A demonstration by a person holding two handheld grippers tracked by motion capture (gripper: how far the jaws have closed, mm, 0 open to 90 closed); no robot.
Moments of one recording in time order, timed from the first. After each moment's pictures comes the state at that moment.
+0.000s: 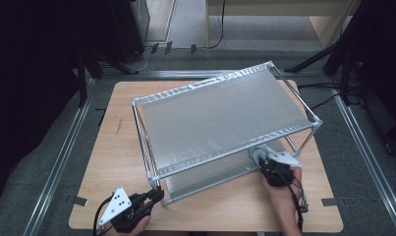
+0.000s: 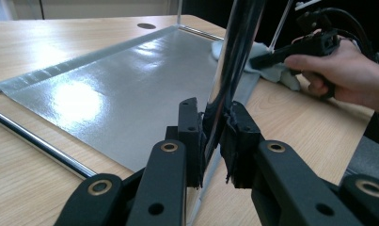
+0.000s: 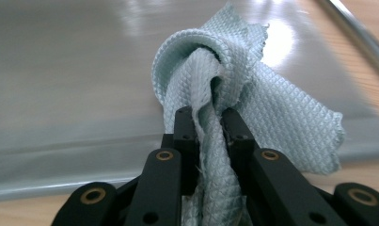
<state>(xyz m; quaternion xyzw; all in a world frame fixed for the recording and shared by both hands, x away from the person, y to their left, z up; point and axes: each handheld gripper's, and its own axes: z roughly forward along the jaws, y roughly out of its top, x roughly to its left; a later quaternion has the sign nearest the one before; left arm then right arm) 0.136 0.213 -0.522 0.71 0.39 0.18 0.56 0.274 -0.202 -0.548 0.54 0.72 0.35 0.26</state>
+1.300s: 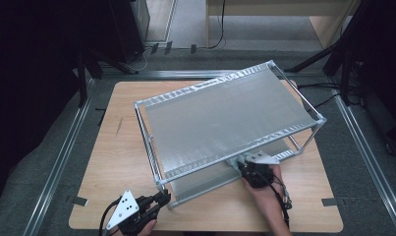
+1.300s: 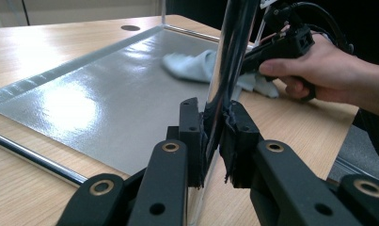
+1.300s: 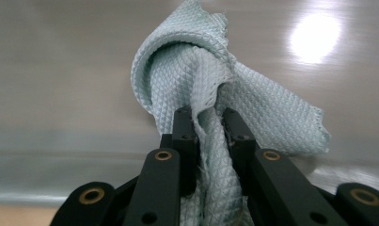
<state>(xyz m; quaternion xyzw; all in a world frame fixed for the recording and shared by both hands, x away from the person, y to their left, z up) 0.133 0.198 -0.523 0.72 0.36 0.18 0.57 0.276 -0.166 -0.548 0.48 0.77 0.37 0.19</state>
